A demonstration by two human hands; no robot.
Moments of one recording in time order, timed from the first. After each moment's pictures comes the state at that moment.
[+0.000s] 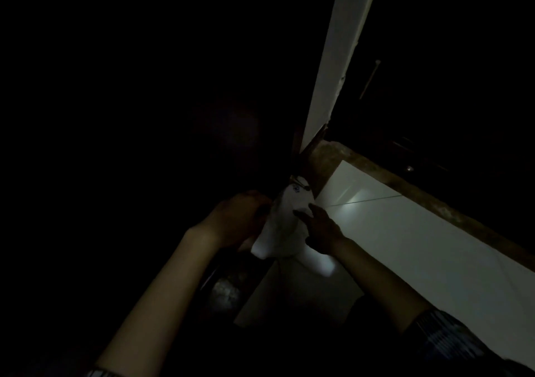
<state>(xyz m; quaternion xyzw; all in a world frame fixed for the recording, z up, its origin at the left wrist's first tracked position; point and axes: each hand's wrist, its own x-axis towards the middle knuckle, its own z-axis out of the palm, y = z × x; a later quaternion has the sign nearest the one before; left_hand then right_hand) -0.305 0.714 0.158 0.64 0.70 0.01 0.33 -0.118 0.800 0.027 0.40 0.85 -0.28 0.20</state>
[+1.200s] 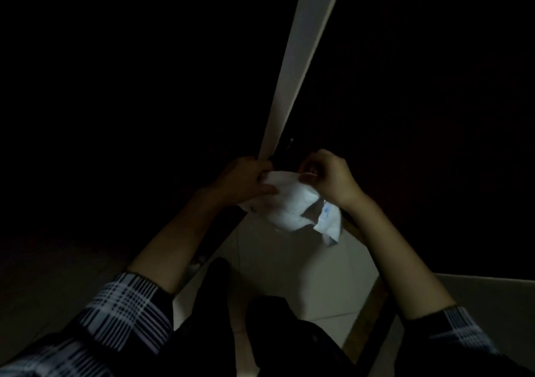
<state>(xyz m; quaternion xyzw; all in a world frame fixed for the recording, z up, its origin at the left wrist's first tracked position) -0.225 0.676 0.668 0.64 0.68 0.21 0.30 -0.042 0.763 0.725 0.43 0.84 -0.33 -0.04</state>
